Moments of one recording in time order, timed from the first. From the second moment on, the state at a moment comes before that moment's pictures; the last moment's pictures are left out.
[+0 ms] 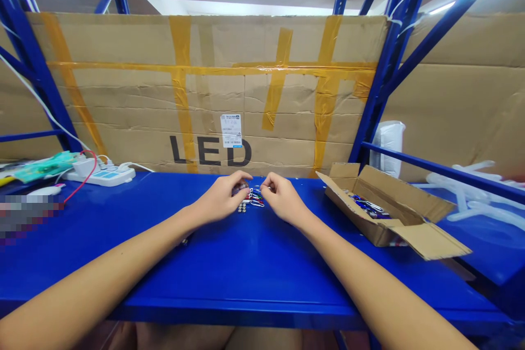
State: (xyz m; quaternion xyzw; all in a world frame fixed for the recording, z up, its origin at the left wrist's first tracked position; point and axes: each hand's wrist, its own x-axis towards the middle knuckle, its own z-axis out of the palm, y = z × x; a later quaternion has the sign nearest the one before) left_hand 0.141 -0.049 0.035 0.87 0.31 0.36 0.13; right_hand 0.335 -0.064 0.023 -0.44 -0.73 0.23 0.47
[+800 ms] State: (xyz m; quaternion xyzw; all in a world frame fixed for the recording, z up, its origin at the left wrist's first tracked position) left_hand 0.146 -0.043 0.026 0.85 0.37 0.36 0.09; right_hand 0.335 -0.068 0.025 -0.43 -0.84 -0.04 0.34
